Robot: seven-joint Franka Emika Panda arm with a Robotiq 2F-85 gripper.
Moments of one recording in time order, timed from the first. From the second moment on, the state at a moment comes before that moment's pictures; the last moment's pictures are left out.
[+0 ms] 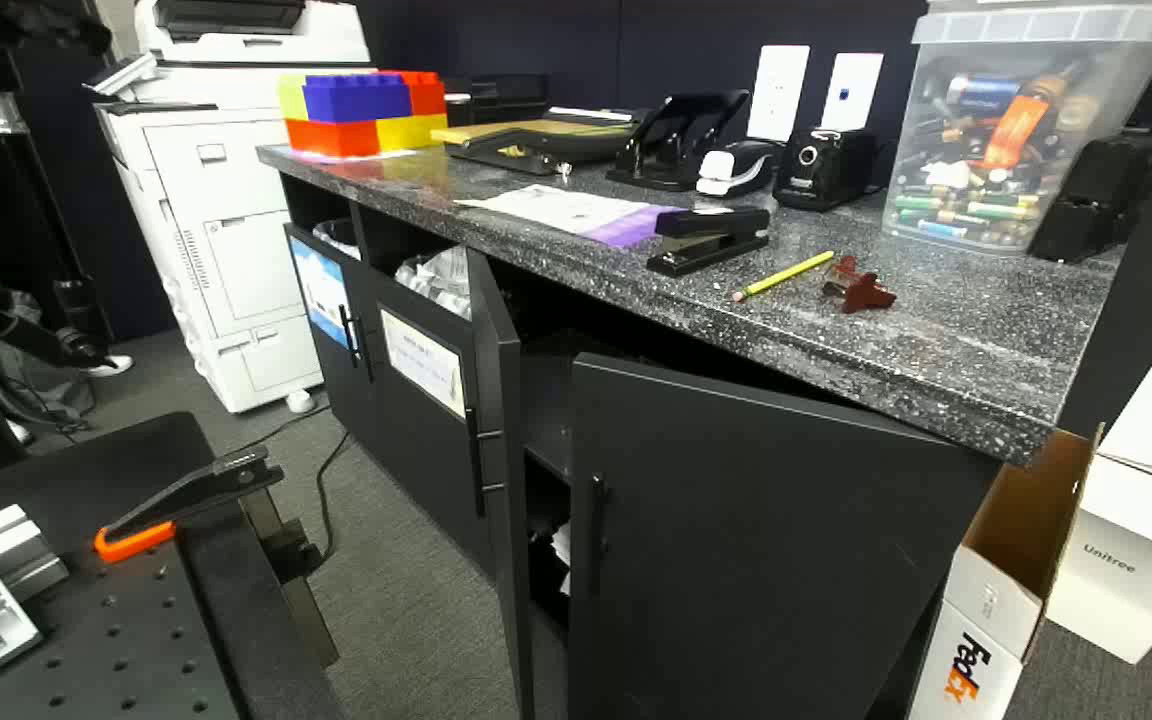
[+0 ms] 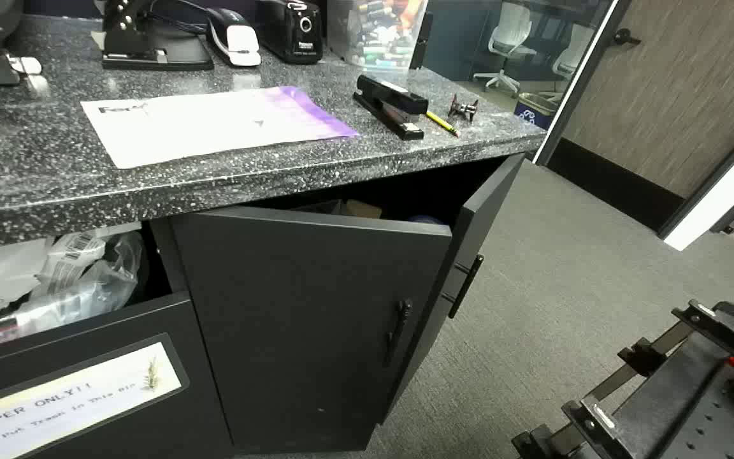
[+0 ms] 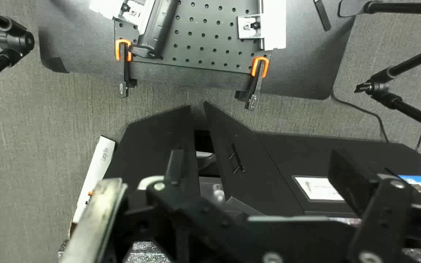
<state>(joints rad) 0.07 -0.97 -0.02 -2.64 0.05 1.73 -0.13</state>
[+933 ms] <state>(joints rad) 0.05 -0.94 -0.04 -2.64 0.04 1.75 -0.13</state>
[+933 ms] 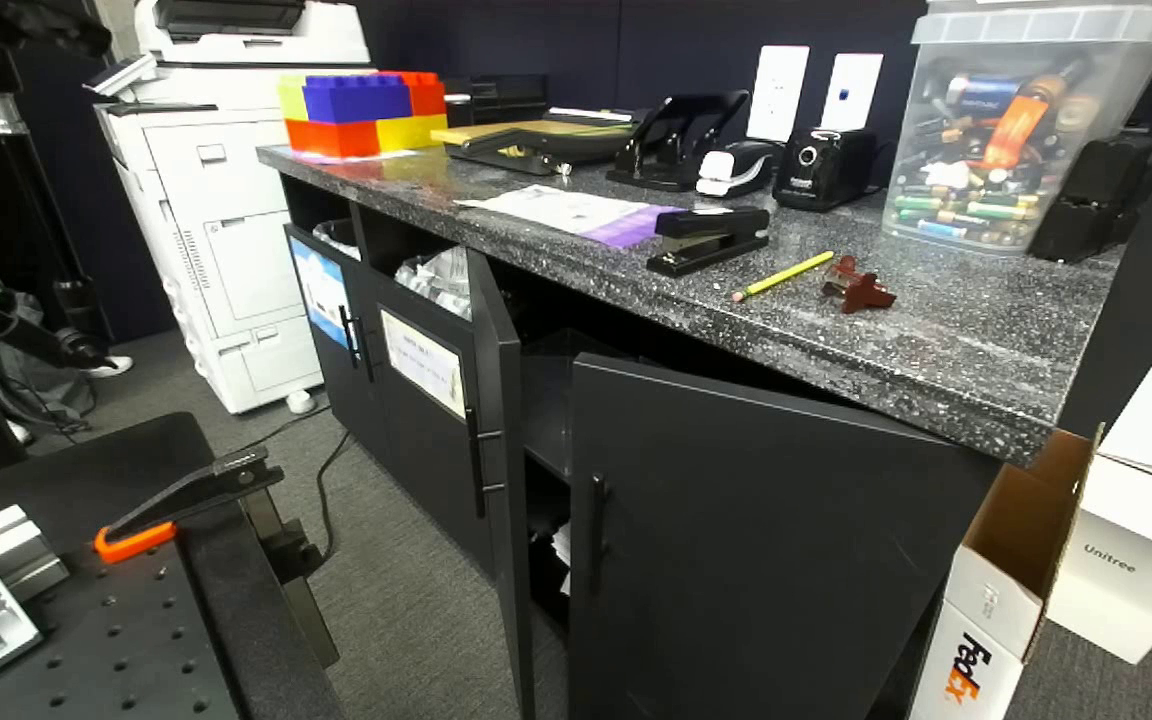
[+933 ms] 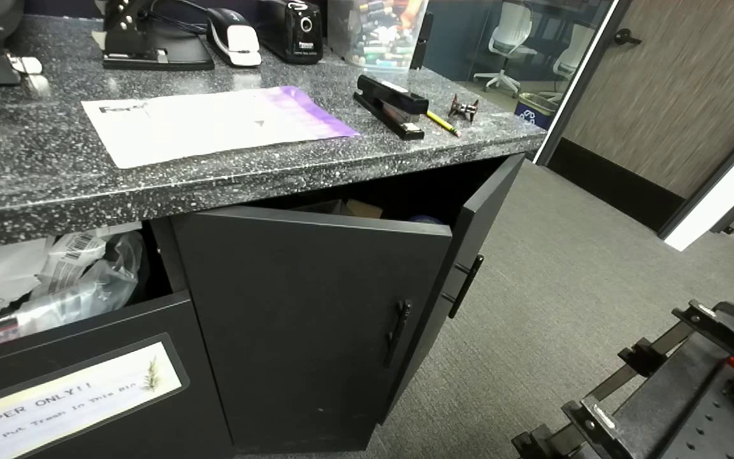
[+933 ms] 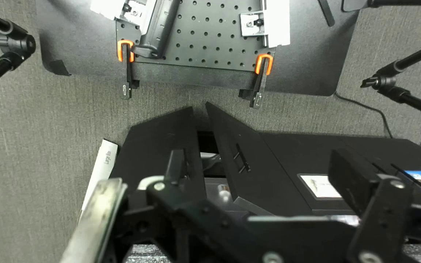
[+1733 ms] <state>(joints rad) 0.02 -0.26 -0.20 -2.28 0.04 2.09 -0.20</state>
